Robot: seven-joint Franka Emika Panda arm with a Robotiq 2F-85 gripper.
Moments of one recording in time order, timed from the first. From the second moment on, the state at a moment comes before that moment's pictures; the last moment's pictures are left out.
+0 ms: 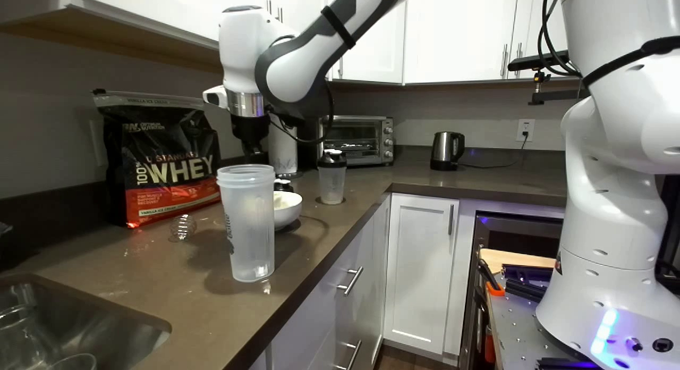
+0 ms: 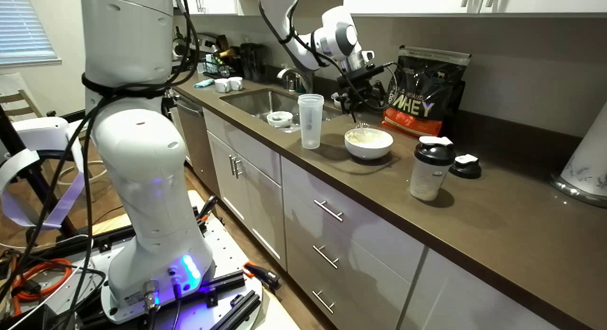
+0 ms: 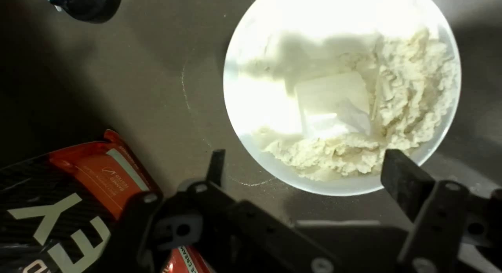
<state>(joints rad) 0.07 0.28 0.01 -1.94 -0.53 2.41 -0.38</state>
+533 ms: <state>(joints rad) 0.07 0.30 -0.02 -1.94 -0.55 2.41 -0.37</state>
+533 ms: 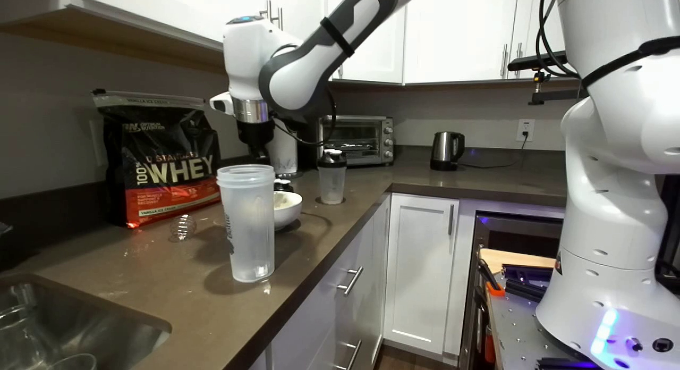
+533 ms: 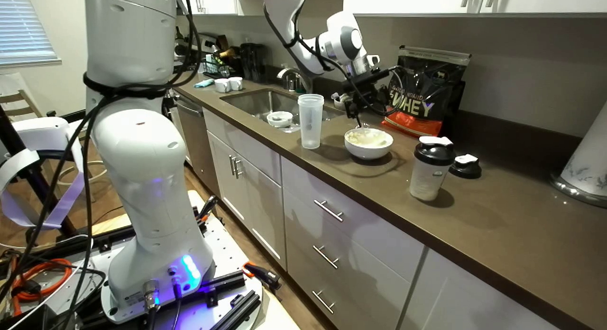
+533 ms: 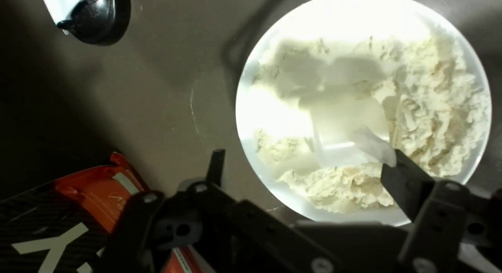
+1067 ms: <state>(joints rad) 0.06 0.31 -0.05 -1.94 -0.57 2.40 -0.36</state>
